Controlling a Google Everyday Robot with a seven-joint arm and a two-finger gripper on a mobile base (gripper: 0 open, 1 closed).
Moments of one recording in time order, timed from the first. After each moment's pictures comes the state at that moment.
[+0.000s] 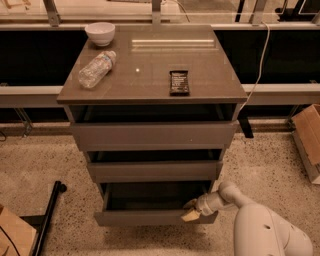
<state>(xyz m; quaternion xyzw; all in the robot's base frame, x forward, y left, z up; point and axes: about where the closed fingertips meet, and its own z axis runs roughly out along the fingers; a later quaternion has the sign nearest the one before) 0.587 -0.149 0.167 -0.47 0.79 0.34 0.21</state>
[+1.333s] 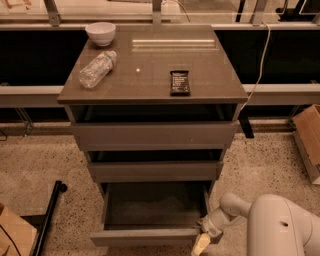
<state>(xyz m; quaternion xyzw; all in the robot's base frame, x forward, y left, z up) 0.467 -0.175 0.168 -0.50 0.80 0.33 0.07</state>
